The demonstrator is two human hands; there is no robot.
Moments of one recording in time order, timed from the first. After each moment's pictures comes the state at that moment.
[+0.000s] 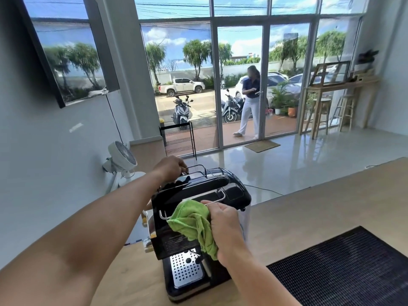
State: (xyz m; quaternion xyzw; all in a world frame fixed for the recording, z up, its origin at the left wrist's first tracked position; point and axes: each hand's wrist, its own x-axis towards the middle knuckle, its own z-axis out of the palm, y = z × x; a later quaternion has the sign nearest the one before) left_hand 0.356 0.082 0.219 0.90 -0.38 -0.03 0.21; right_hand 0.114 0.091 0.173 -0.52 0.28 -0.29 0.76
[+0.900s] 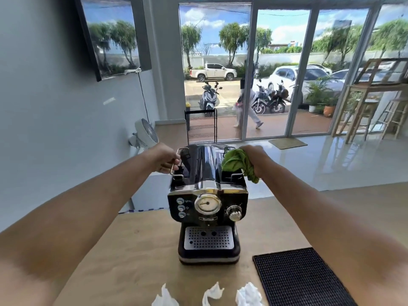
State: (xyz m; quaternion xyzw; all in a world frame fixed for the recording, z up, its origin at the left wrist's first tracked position) left_hand 0.313 0.147 0.235 0.87 -0.12 -0.23 0.41; right_hand 0.175 -0.074 0.210 -0.67 0.31 -0.22 0.64
